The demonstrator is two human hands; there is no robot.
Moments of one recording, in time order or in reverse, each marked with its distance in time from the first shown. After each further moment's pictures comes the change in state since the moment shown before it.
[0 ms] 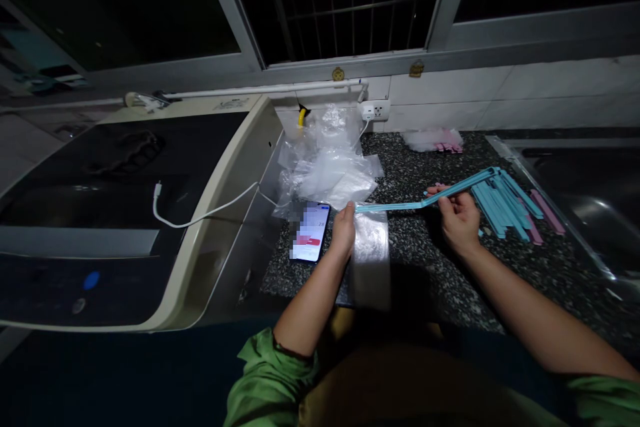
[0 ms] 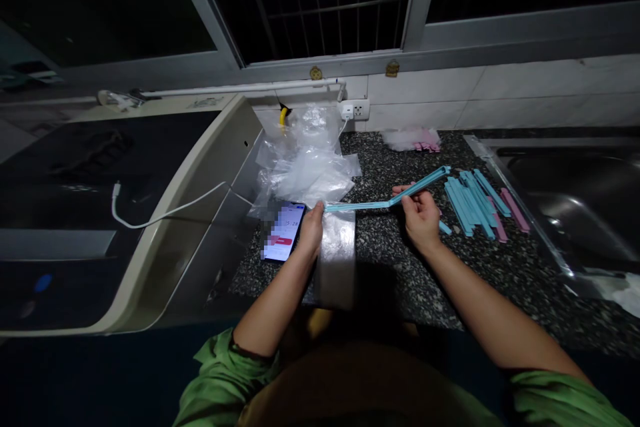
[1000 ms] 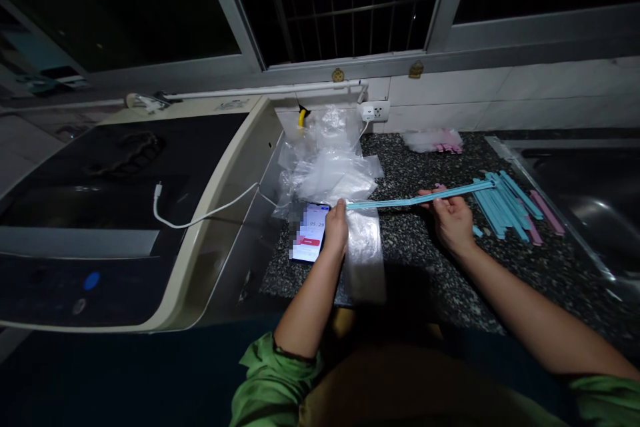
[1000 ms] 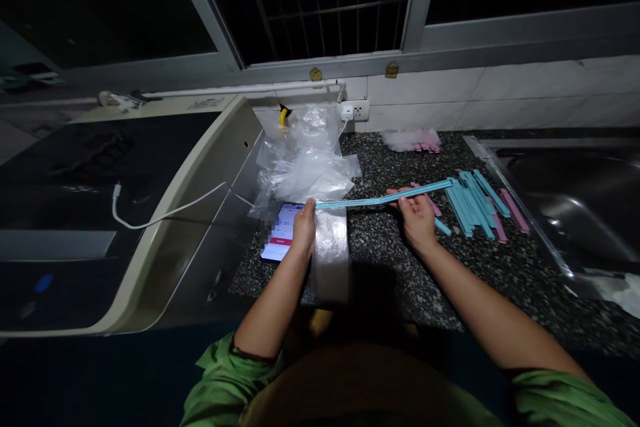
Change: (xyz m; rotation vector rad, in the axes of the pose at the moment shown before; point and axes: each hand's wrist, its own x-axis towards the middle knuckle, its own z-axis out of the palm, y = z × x) left_hand 0.004 0.008 -0.007 -0.018 0.085 0.040; right_hand 0.000 0.013 0.006 0.283 -0.024 0.166
